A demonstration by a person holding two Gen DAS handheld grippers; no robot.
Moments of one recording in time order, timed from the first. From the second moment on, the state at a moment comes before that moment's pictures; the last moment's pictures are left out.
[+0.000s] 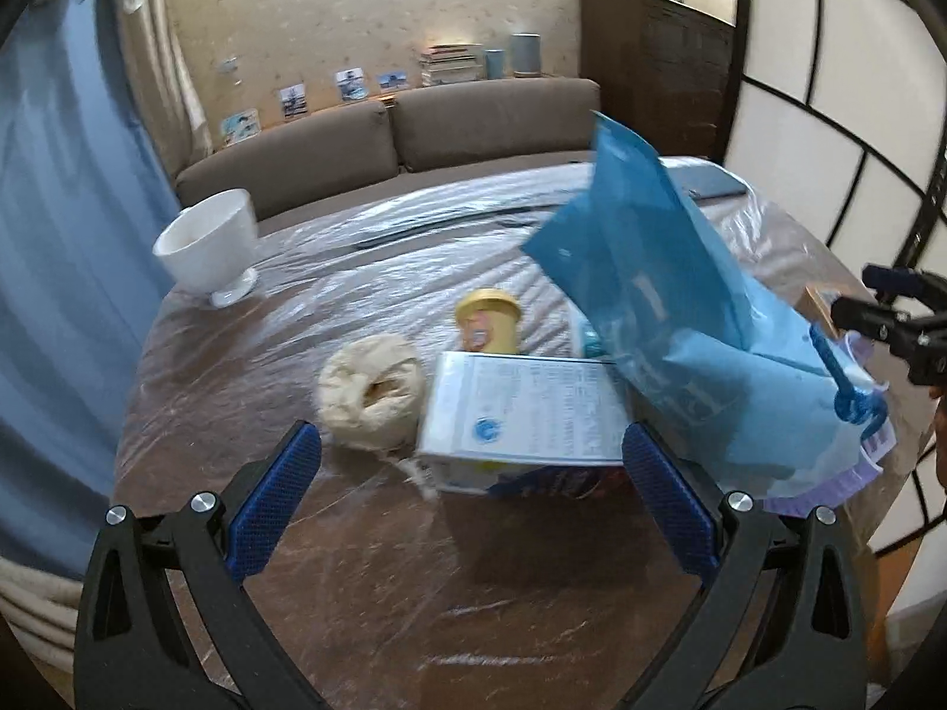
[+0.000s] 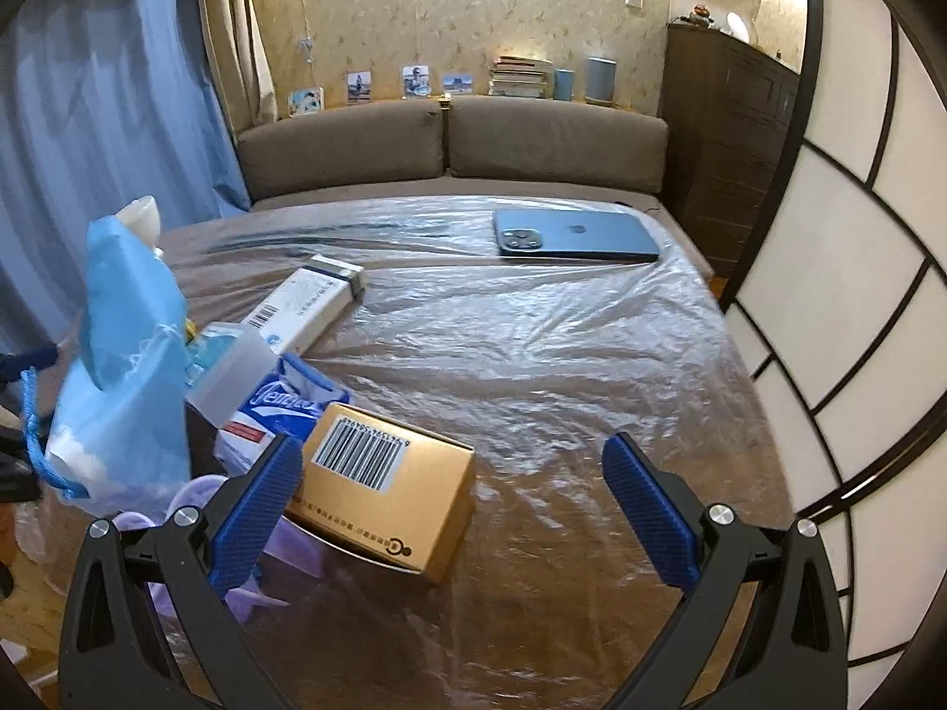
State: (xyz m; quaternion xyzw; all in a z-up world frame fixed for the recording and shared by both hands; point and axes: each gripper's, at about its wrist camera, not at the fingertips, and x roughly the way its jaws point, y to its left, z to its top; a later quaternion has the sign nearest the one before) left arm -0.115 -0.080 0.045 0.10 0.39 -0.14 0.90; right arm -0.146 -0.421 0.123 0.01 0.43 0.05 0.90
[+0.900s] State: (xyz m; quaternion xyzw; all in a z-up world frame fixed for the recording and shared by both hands) left arm -0.113 -0.097 0.018 0.08 0.40 -0.14 0.90; right arm -0.139 -0.422 0.098 0.12 0.46 0.09 0.88
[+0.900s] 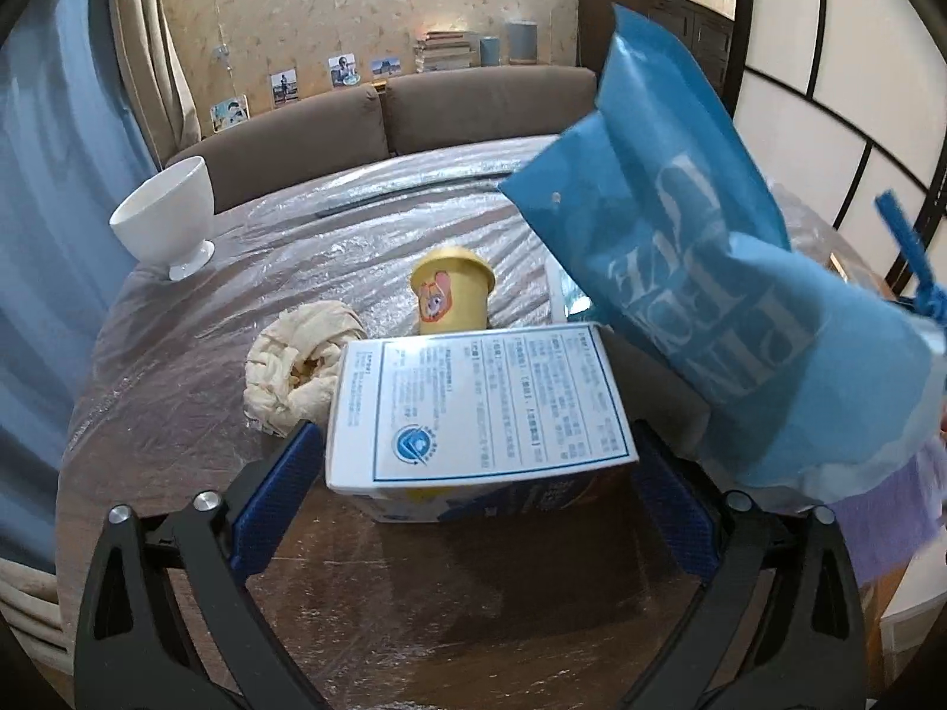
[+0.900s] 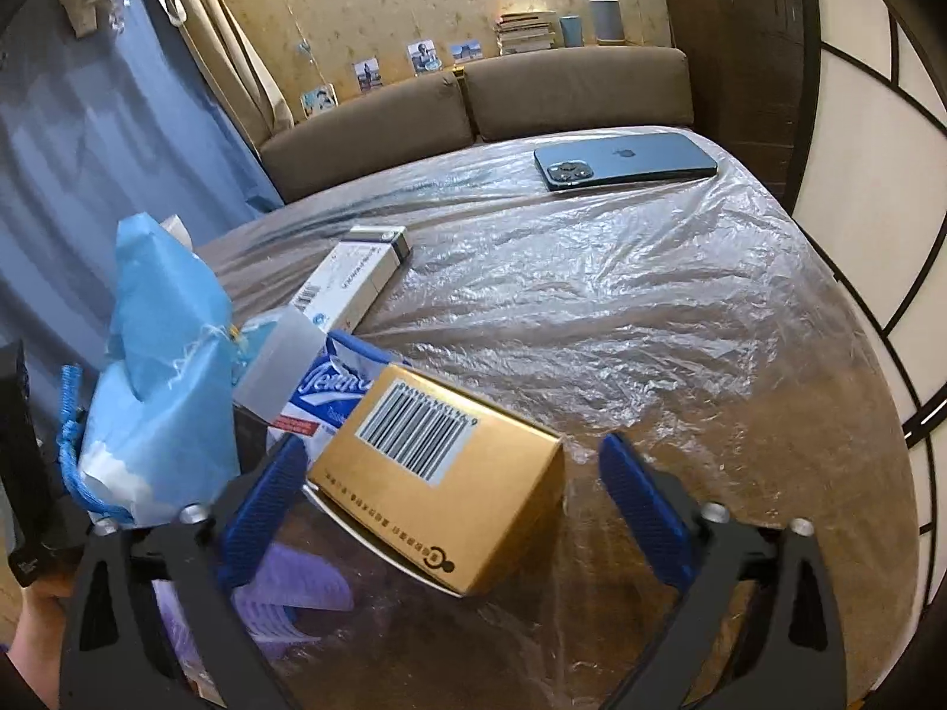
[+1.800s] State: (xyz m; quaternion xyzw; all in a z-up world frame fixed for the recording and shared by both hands) left arm -0.139 -0.059 0.051 0.03 0.38 -0.13 0.92; right arm -0.171 -0.430 0.142 0.11 0.41 0.10 0.90
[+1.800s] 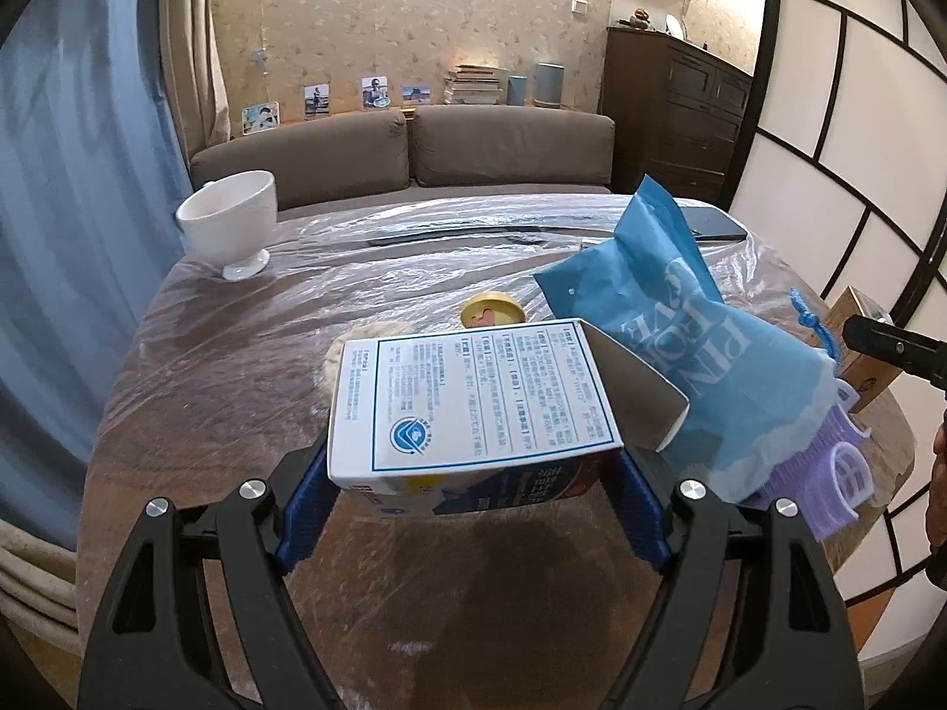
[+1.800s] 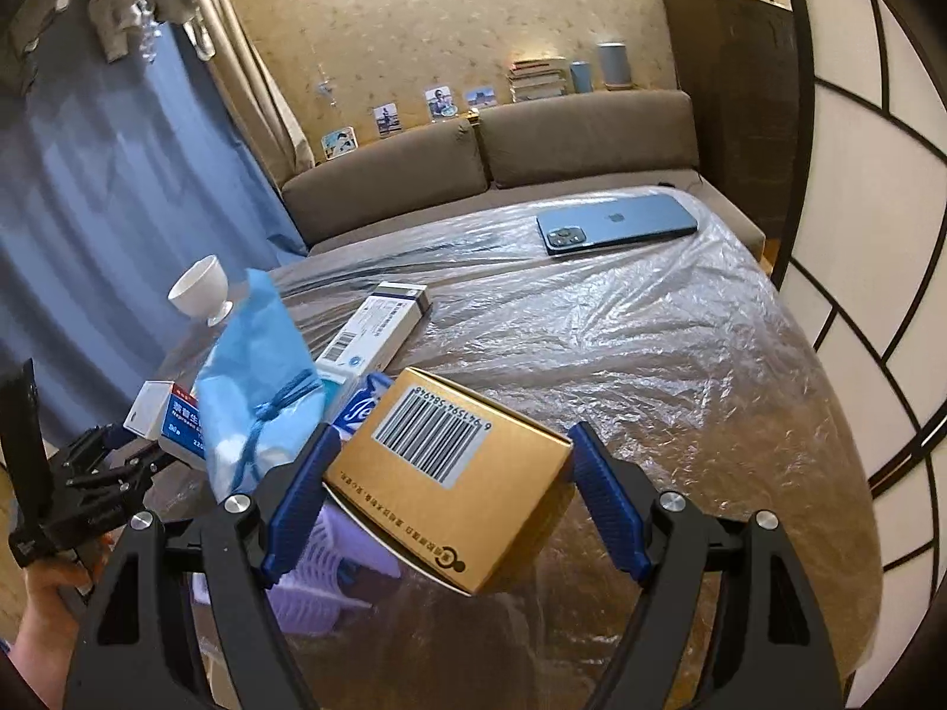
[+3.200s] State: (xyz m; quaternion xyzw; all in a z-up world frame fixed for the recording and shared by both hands) left arm -0.246 -0.045 0.066 0.04 0.39 -0.14 0.91; right arm -0.283 -0.367 0.163 0.07 0.43 0.25 0.86
